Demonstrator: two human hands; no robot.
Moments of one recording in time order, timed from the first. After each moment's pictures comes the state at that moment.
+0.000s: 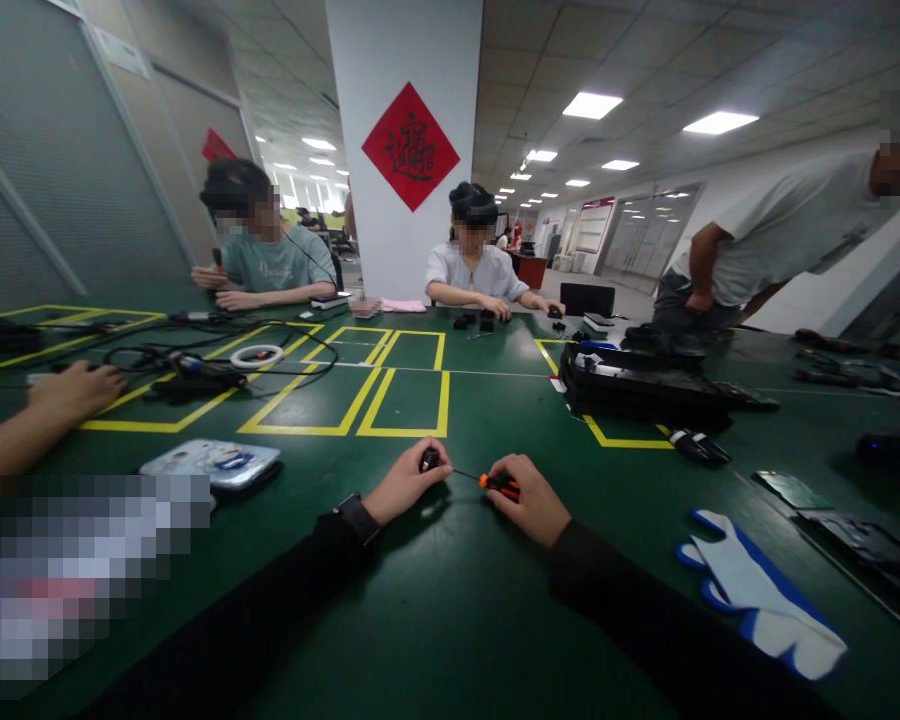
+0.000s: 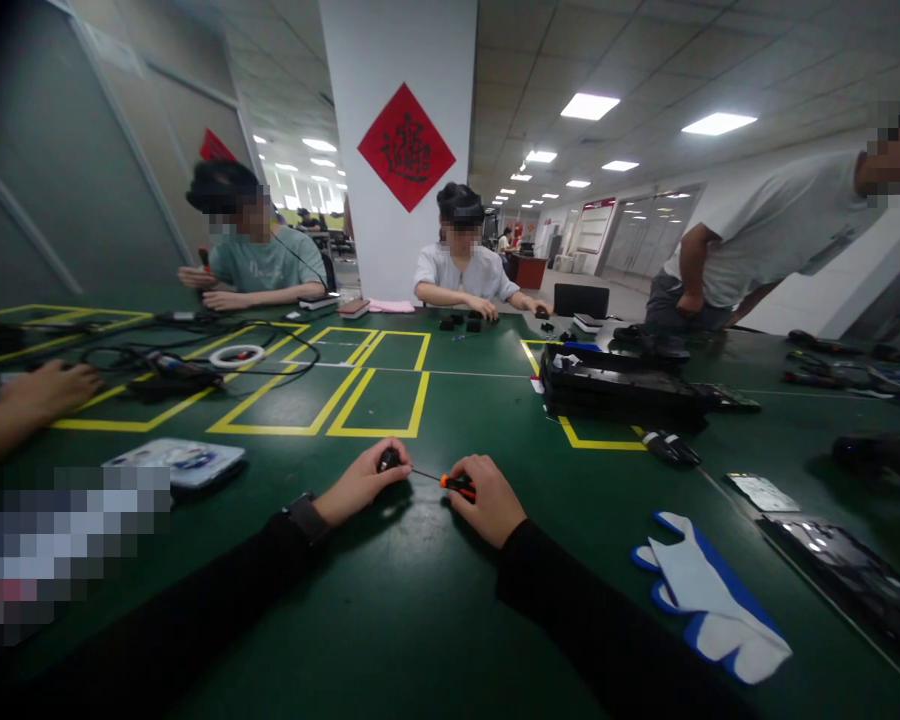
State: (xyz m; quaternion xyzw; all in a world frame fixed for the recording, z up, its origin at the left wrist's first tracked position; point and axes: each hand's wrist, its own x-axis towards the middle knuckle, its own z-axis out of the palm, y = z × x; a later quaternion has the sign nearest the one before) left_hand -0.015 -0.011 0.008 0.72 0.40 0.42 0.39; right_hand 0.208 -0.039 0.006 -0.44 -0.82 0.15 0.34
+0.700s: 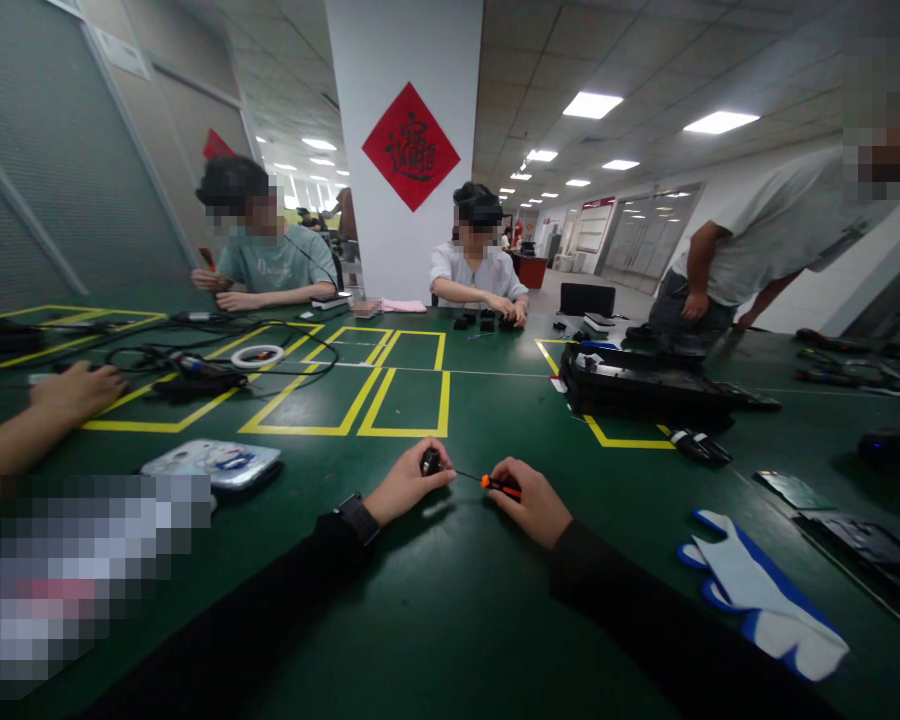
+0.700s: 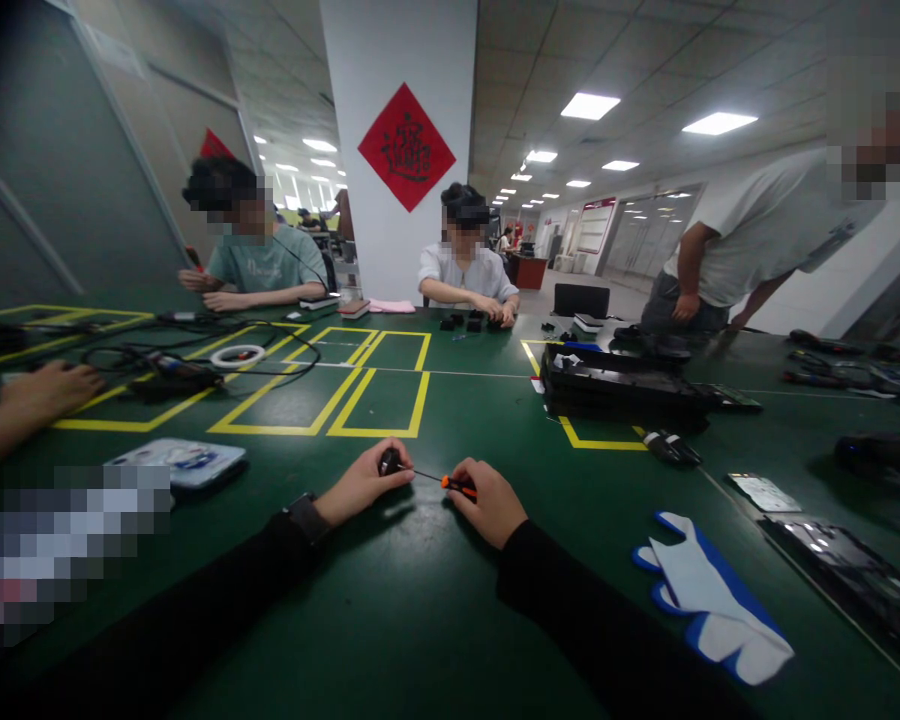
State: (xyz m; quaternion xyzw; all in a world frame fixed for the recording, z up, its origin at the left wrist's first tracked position) left_hand -0.015 -0.012 0.009 0.72 0.41 0.41 0.38; right_hand 0.210 -0.038 0.001 -0.46 -0.81 0.17 0.32
